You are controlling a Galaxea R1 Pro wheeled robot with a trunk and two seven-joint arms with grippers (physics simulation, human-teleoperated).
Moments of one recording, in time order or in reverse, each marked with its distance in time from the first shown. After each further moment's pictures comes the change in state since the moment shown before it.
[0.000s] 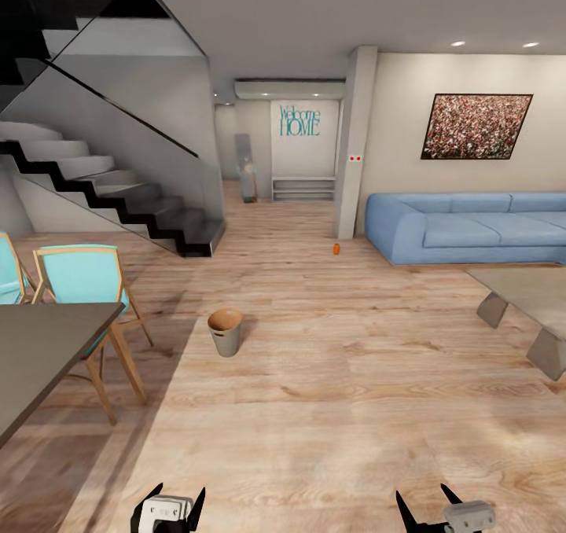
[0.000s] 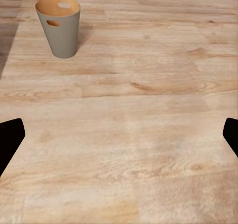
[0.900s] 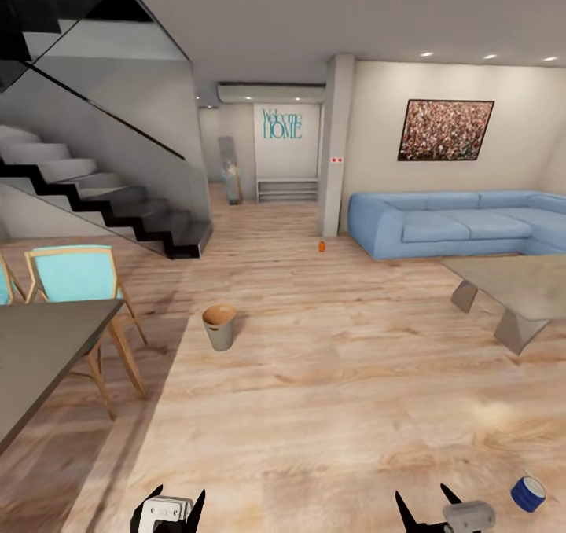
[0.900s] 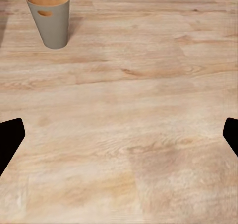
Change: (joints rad) left arm 0.000 0.000 0.002 0.000 0.000 0.021 0.000; right arm 0.000 0.001 0.000 0.000 0.002 0.000 0.001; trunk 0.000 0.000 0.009
